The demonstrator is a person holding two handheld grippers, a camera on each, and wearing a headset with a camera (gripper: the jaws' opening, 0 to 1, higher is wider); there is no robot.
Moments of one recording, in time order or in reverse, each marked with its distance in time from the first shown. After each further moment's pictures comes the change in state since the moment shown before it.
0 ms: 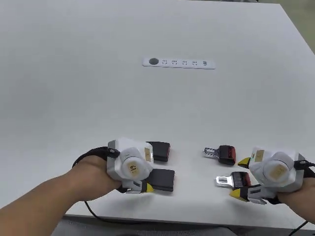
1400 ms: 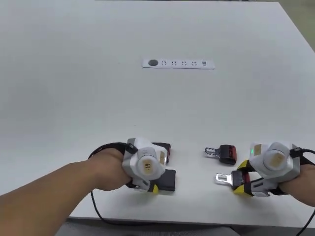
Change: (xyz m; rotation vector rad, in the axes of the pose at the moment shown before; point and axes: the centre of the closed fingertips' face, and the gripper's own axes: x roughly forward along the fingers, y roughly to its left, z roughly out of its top) left arm 0.022 -0.013 -0.001 0.138 0.068 -0.161; right arm 0.019 0.002 -0.011 -0.023 0.022 0.126
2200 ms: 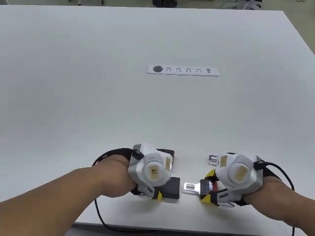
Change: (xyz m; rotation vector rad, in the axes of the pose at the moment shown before) left arm 0.001 -0.002 0.001 -0.029 0.002 -0.011; right arm 0.040 0.040 0.085 -0.067 -0.106 0.042
